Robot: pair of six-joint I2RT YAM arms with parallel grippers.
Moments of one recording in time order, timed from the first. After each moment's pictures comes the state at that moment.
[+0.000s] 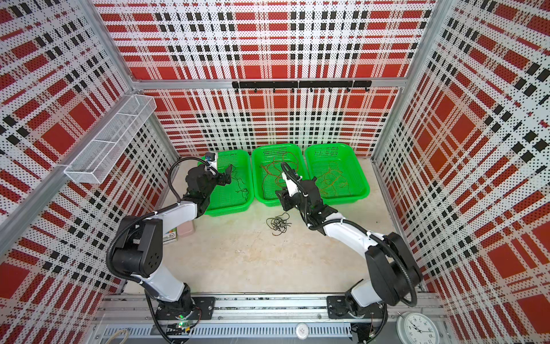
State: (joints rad) left arm -0.17 1.63 0.92 0.59 -0.03 0.07; right arm 0.57 1.44 0.85 0.18 -0.15 0.15
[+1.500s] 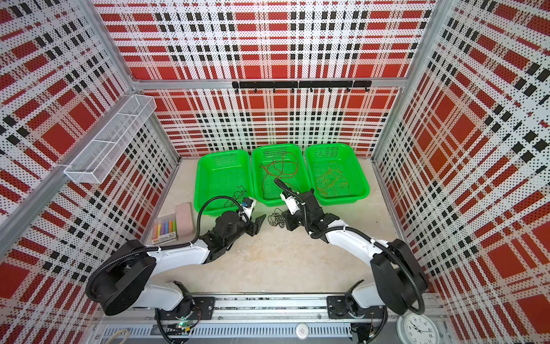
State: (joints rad) left arm -0.71 1.42 0.45 0.60 -0.11 -0.12; right arm 0.60 1.37 0.81 -0.07 -0.22 0.06
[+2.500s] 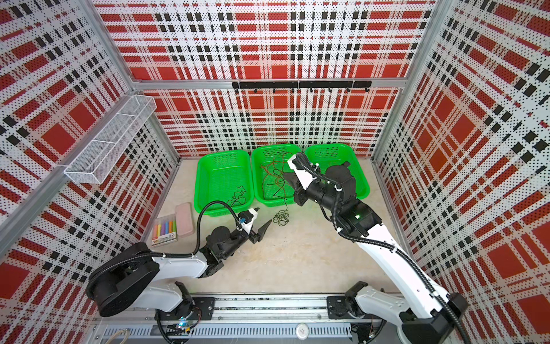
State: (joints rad) left arm -0.82 1.41 0.38 1.06 -0.07 0.15; right arm 0.58 1.10 1.25 -0.25 -0.30 -0.17
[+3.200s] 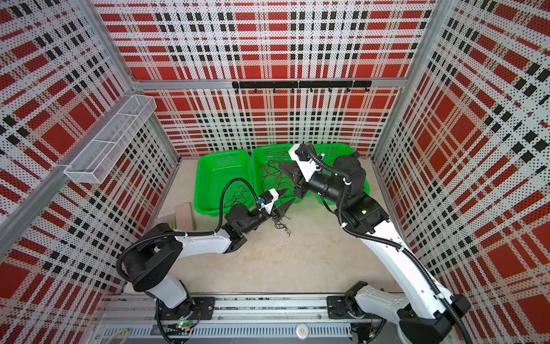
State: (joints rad) left arm -0.83 1.67 0.78 1.13 0.17 0.11; right arm 0.55 1.13 1.36 -0.23 -0.41 -0.14
